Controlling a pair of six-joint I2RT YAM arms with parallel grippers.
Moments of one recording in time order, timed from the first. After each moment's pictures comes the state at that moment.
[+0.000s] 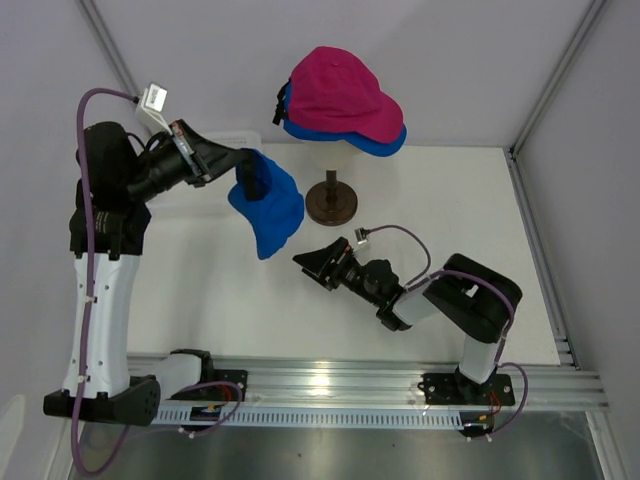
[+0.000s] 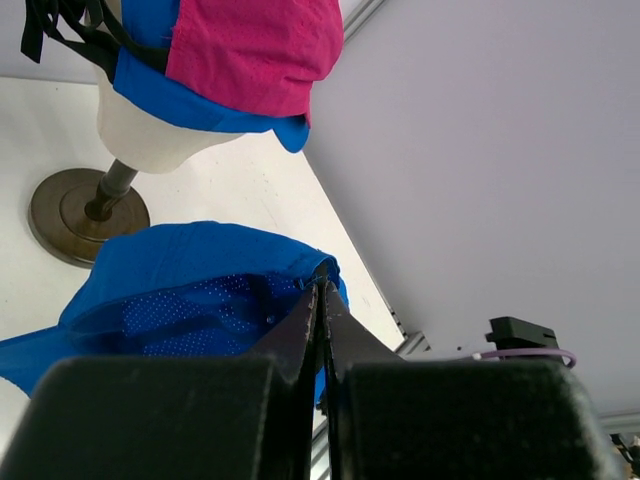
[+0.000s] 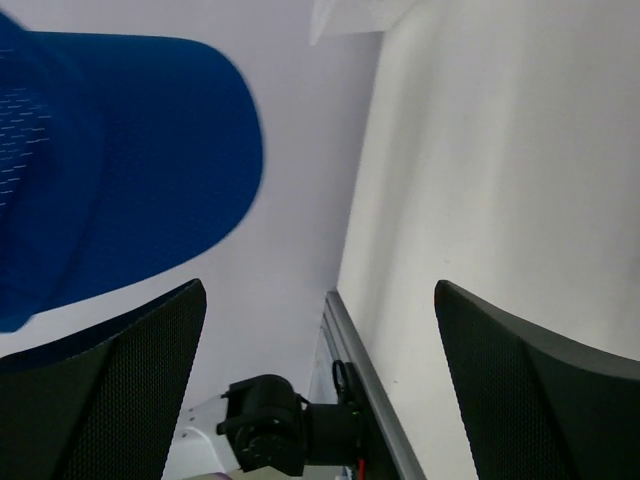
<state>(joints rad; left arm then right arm) -0.06 1.14 1.63 -0.59 0.71 -0.66 0.90 1.80 0.55 1.29 -0.05 1.31</state>
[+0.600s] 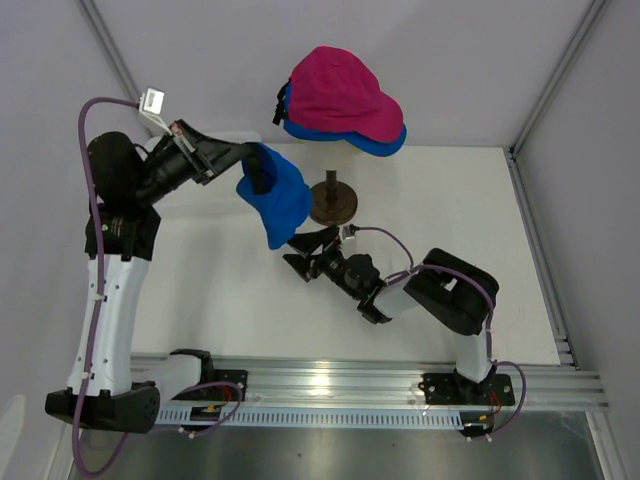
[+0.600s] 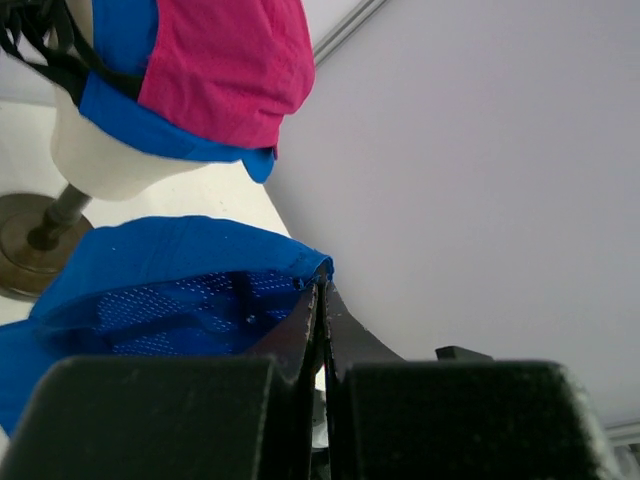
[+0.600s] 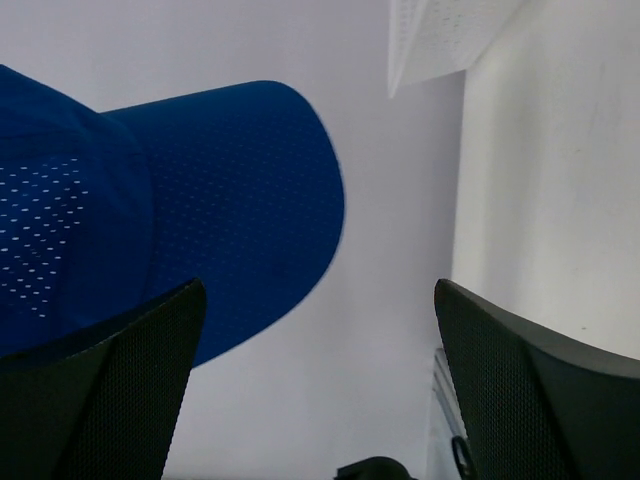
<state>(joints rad) -0.06 1.11 1.49 -0.34 0.72 -0.84 0.92 1.94 0.72 1.31 0.07 1.57</state>
